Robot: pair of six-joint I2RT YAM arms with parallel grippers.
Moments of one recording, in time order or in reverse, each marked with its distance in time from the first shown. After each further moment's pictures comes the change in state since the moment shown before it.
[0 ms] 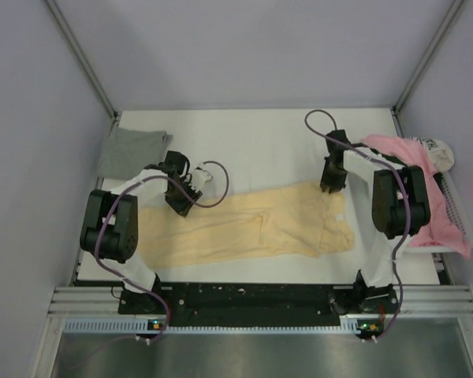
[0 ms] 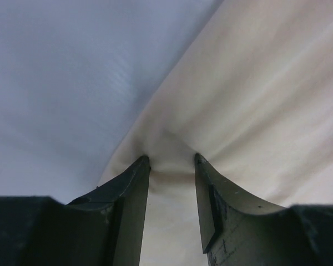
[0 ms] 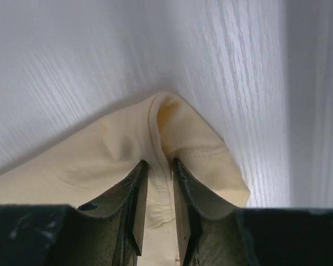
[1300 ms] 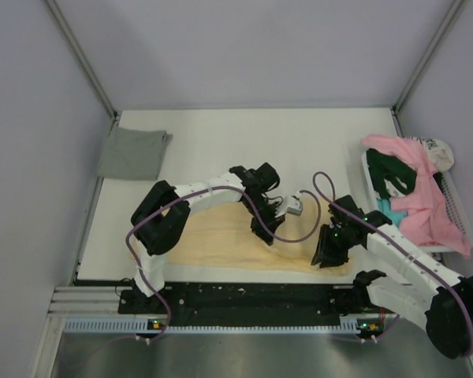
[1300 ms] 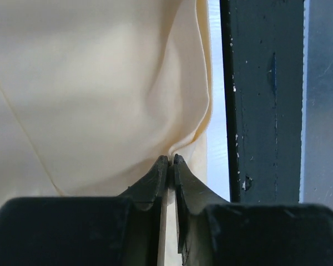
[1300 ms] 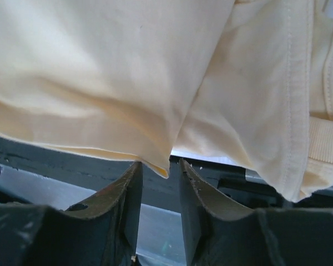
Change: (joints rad) left arm -0.626 0.257 0.417 -0.172 0.654 -0.037; right arm 0.262 -0.824 -0.633 -0.283 -0.399 0.241
